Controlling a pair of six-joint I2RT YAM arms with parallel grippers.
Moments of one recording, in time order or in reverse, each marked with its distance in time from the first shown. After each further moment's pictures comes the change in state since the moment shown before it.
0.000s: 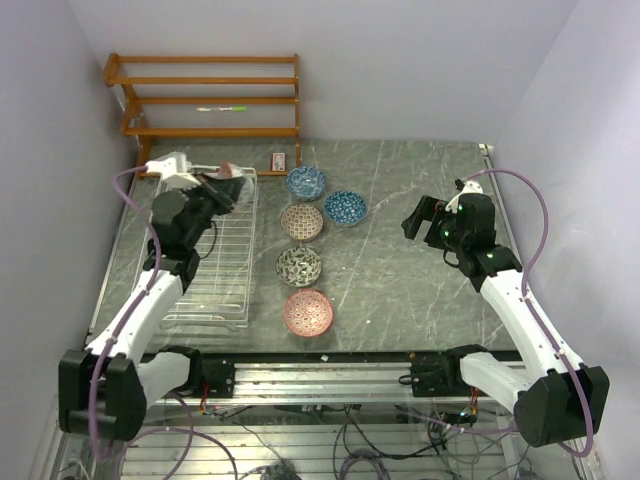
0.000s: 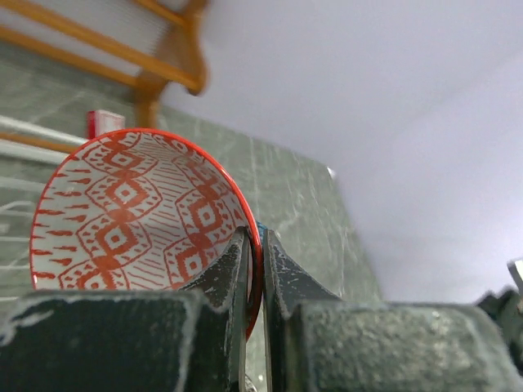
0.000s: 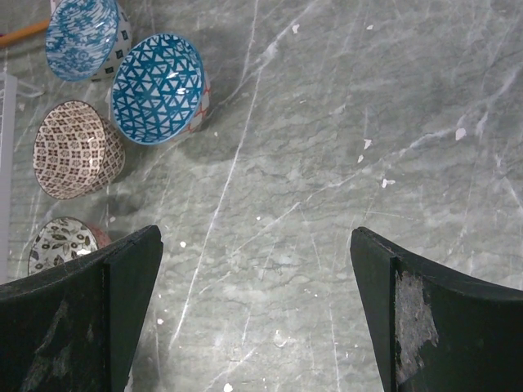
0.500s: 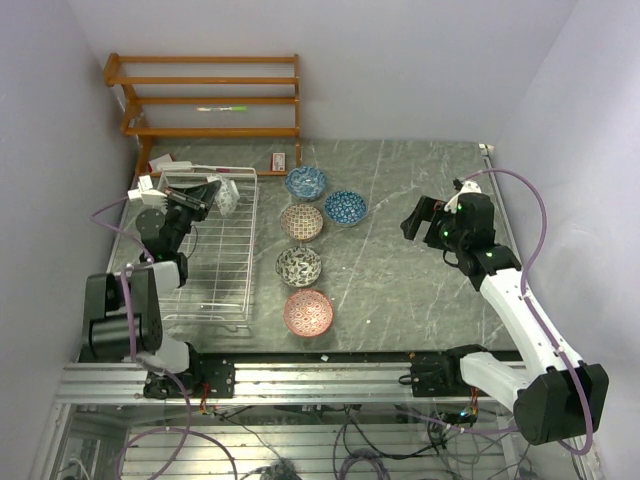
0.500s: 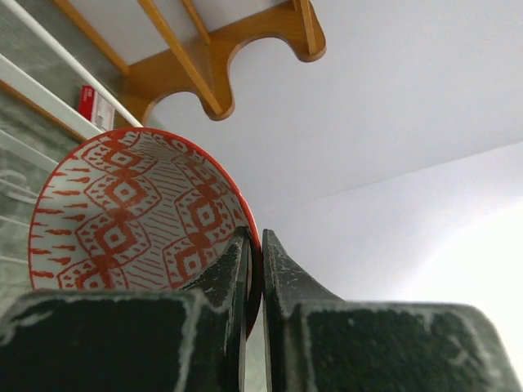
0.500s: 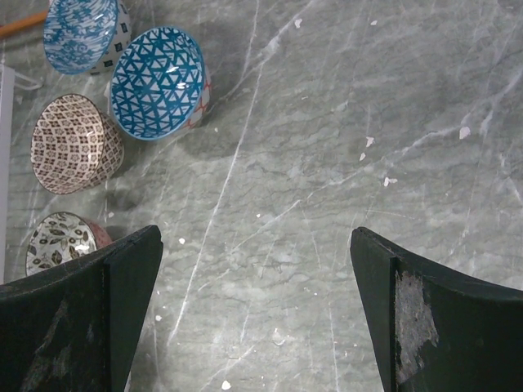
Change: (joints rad) left arm 0.362 0.357 -0.220 0.641 0.254 -0.539; right arm -0.001 0.006 0.000 -0.001 -0.018 -0.009
